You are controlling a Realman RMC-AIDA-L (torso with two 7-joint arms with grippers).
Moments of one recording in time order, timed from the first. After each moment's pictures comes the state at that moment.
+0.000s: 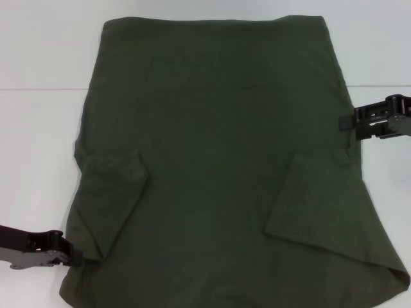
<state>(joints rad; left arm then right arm) -0.47 -2.10 0.64 1.04 2.58 1.68 -2.61 0.78 1.84 -0.67 -0.71 -2.29 -1.59 2.54</state>
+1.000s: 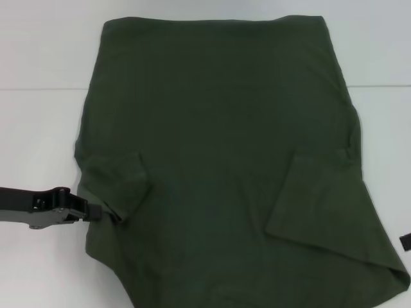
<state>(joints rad) -0.53 -2.01 0.56 0.89 2.37 1.72 -2.50 0.62 1.86 -0.70 -0.85 -2.54 -1.82 2.41</state>
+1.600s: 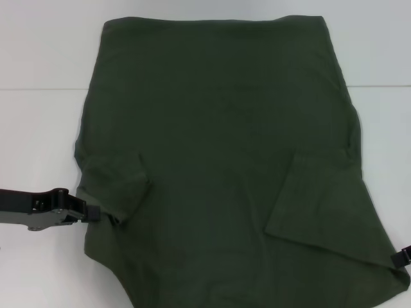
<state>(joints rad) -0.52 -2.01 0.56 0.88 2.37 1.70 -2.51 0.63 1.93 -0.71 -0.85 -2.67 -1.73 2.36</state>
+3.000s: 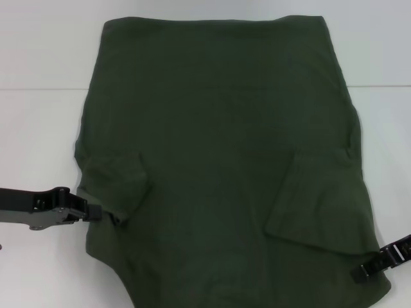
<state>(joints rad) -0.53 -2.01 0.55 0.86 2.37 1.70 -2.51 0.68 2.03 -0.79 -0.84 -2.71 -1.70 2.36</state>
